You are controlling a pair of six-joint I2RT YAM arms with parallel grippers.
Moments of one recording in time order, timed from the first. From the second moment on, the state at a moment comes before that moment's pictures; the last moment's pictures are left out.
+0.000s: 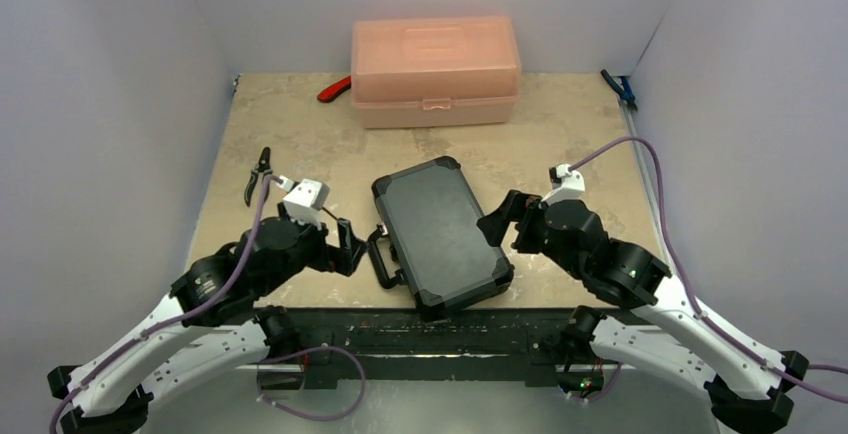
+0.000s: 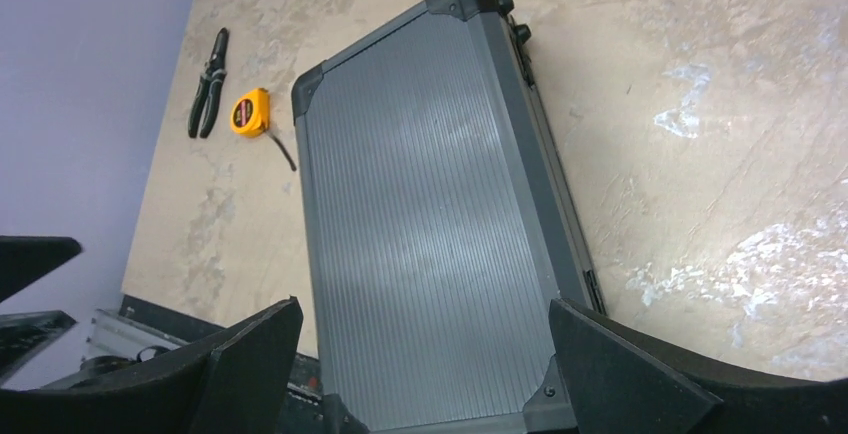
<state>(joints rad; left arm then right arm) -0.92 0.57 0.82 -0.76 -0.26 -0.49 0.88 0.69 0.86 -0.68 0.34 0.82</state>
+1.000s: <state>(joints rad) -0.92 0.39 0.90 -1.03 -0.64 -0.52 0.88 0.48 0.93 -0.62 0.70 0.72</state>
